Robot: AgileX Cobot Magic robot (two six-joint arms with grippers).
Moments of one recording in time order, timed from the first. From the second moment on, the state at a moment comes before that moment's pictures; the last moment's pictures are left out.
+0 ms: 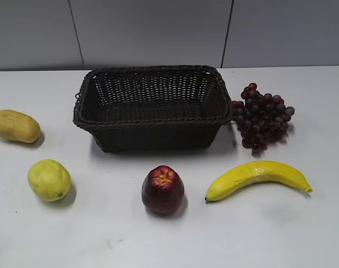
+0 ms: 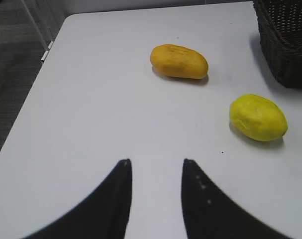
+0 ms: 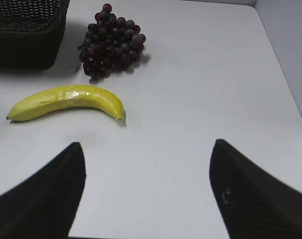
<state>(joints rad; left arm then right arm) 0.03 0.00 -0.48 -0.07 1.08 0.11 0.06 -0.01 -0.51 0.08 1.04 -0.11</state>
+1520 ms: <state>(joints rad) 0.03 0.00 -0.48 -0.07 1.08 0.11 0.06 0.64 -0.54 0.12 0.31 -0.10</state>
